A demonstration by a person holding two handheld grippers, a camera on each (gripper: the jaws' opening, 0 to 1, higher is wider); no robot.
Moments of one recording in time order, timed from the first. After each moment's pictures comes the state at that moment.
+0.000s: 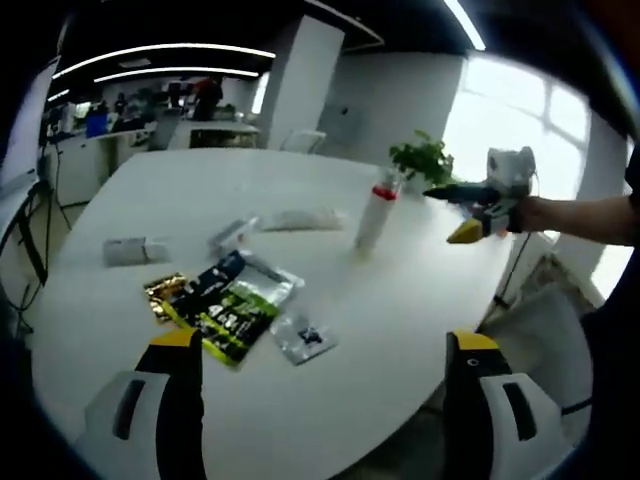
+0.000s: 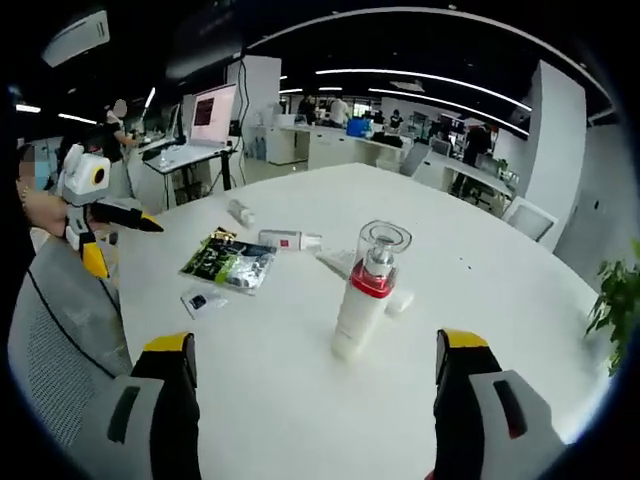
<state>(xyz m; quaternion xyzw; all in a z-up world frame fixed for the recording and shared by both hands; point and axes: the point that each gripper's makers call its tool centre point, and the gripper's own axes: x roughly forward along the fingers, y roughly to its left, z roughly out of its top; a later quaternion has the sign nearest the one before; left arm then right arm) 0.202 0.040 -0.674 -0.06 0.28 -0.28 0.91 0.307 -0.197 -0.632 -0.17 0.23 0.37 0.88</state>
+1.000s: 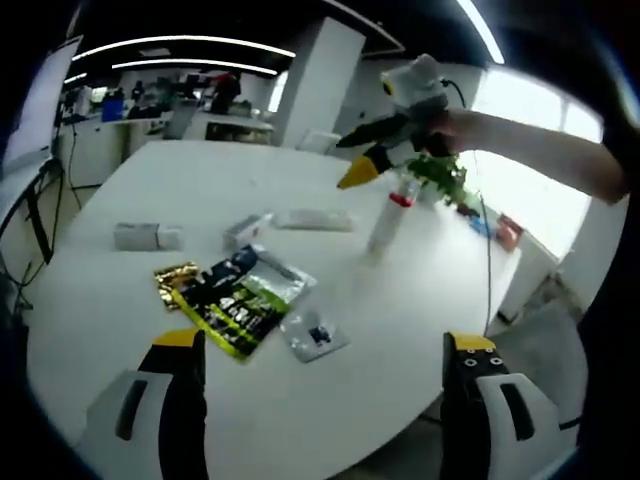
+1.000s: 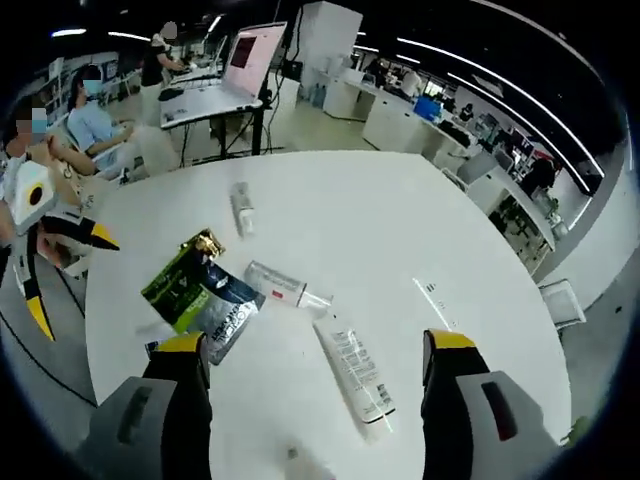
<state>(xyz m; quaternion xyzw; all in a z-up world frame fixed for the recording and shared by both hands) 0.204 0.050 -0.679 -0.09 0.29 -0.25 0.92 0.431 -0.051 -0.644 -0.35 0.32 0.45 0.76</state>
